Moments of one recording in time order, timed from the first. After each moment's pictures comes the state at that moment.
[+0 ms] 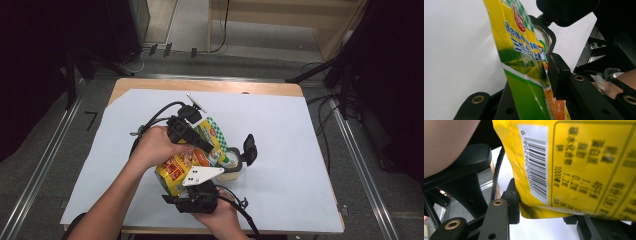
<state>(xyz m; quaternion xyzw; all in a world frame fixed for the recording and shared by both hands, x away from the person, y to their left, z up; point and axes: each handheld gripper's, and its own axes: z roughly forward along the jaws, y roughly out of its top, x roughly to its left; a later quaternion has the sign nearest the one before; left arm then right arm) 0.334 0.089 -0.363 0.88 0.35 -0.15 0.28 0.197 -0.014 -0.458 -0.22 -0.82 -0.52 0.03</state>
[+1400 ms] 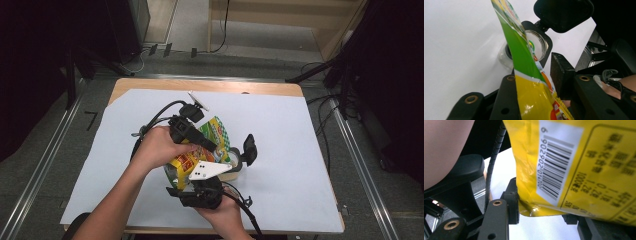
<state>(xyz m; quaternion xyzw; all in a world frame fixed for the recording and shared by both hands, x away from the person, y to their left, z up) 0.328 0.083 -0.354 0.88 0.36 -0.13 0.28 0.202 -0.024 -0.450 -0.24 -0.81 -0.54 0.01</state>
